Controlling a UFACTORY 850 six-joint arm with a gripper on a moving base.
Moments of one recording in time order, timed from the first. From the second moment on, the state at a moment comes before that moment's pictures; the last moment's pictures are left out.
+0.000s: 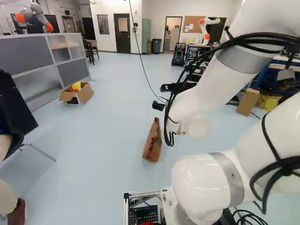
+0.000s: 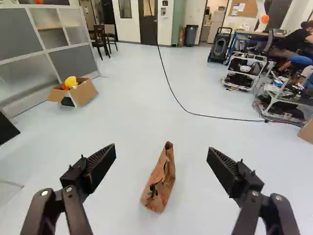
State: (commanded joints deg) arm 0.0 16.0 -5.0 0.0 50.0 0.0
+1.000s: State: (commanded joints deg) arm 0.0 8.4 -11.7 0.0 50.0 0.0
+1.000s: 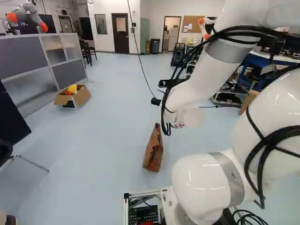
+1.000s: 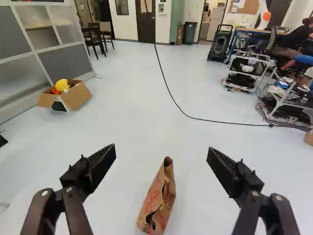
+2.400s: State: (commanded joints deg) arm 0.0 -18.7 -35.0 0.0 12.5 0.0
